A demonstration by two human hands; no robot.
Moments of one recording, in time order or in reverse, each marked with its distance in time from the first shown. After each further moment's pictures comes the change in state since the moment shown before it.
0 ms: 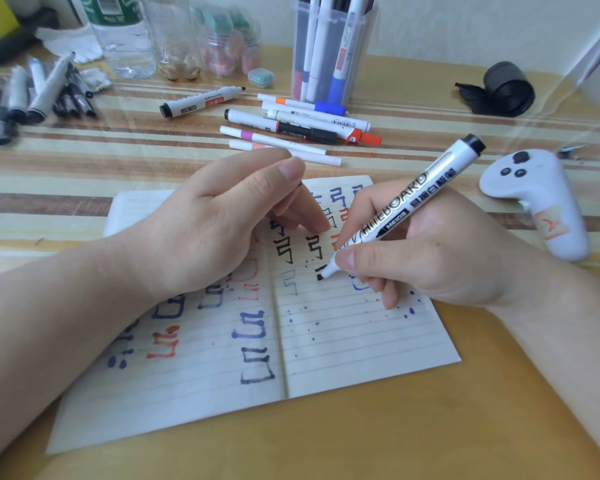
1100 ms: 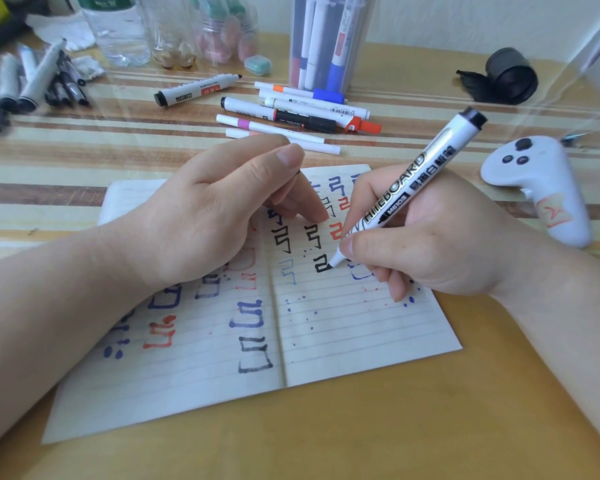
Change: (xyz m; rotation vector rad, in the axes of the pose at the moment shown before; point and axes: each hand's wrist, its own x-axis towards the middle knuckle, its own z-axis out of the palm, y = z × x) left_hand 0.000 0.000 0.000 0.066 0.015 0.001; right_hand 0.000 -0.008 0.002 -0.154 0.055 0.097
